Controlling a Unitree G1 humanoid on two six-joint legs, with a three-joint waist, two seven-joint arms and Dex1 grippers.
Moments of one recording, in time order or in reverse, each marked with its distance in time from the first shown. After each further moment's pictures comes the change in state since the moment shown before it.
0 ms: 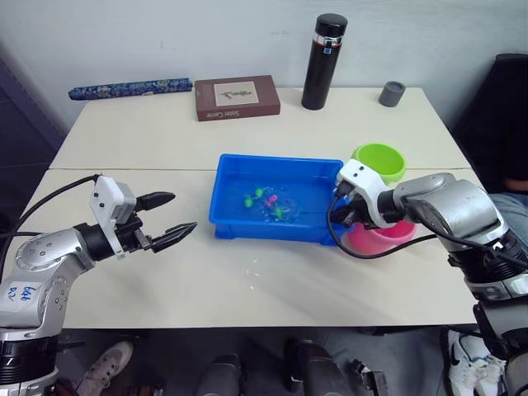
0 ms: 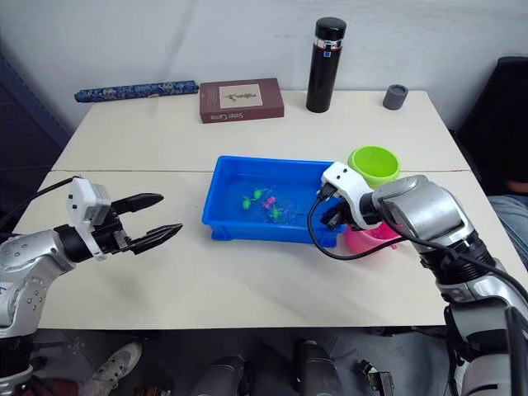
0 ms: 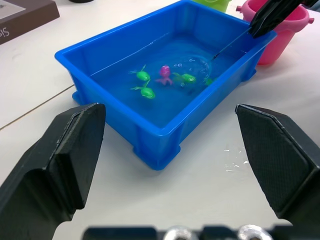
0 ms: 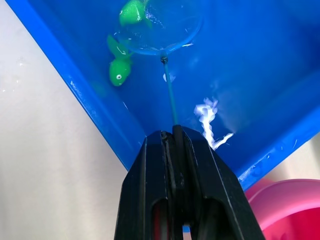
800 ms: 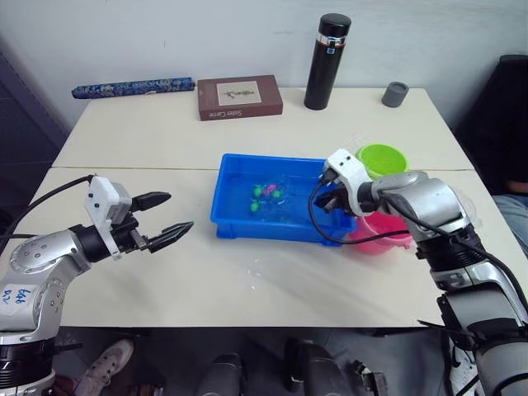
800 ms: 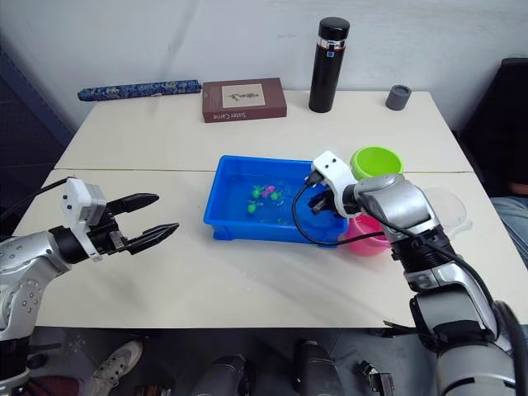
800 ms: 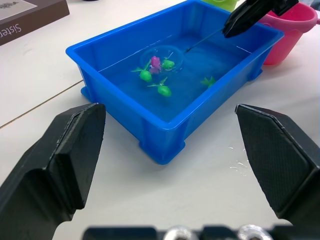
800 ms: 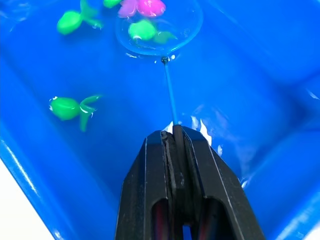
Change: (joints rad) left arm 0.016 0.001 0.027 -0.006 -0.004 0.018 0.010; right arm -0.042 0.185 -0.072 0.199 -0.086 -0.146 -0.097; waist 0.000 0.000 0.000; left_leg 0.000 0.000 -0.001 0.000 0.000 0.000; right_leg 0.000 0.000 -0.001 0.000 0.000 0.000
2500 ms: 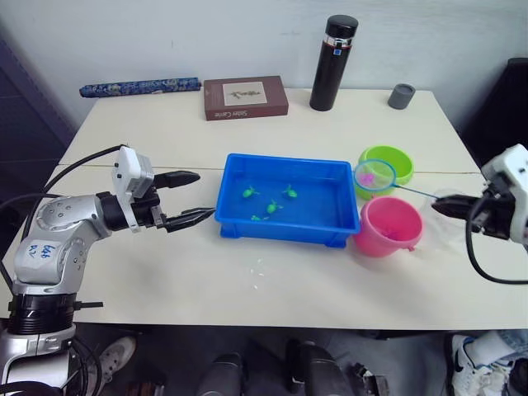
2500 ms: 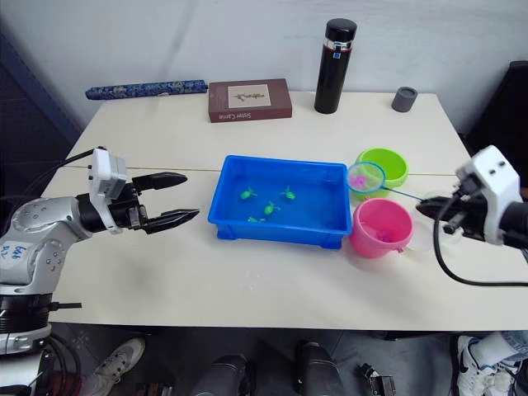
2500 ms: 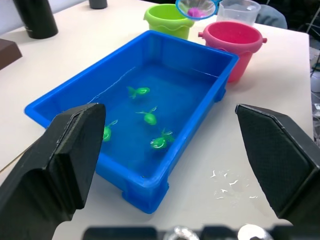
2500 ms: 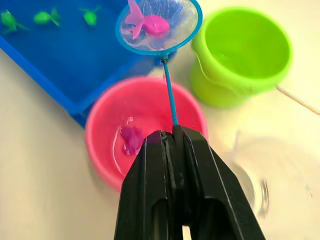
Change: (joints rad) left arm -0.294 0.002 -0.168 0.197 0.015 -0.049 -0.176; right arm 0.717 -0.503 -0.757 -0.343 0.217 -0.126 0.254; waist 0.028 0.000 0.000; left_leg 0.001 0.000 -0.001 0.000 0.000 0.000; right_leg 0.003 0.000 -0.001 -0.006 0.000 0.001
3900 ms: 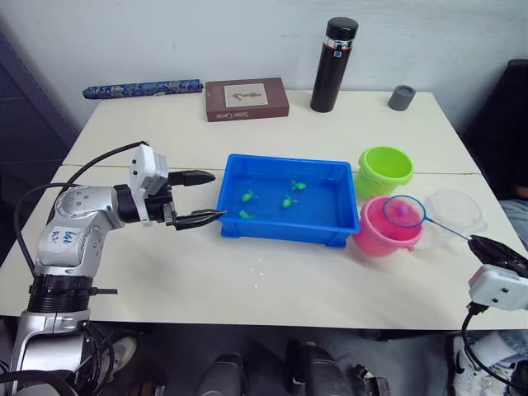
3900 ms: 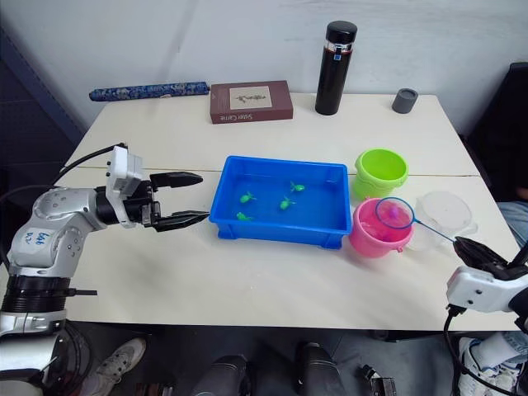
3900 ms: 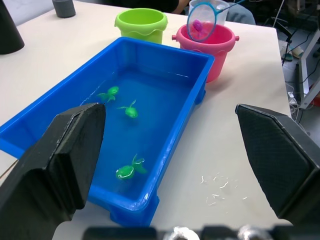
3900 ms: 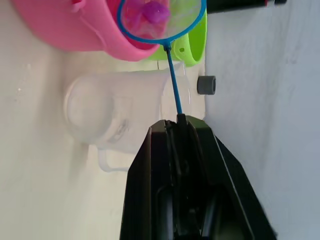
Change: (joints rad) left arm -0.103 -0.041 -0.082 0.123 0.048 -0.088 -0.121; right arm 0.555 0.199 -0.131 0.181 -0.928 -1.533 -0.642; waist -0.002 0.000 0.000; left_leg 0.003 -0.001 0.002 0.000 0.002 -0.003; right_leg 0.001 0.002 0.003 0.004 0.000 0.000
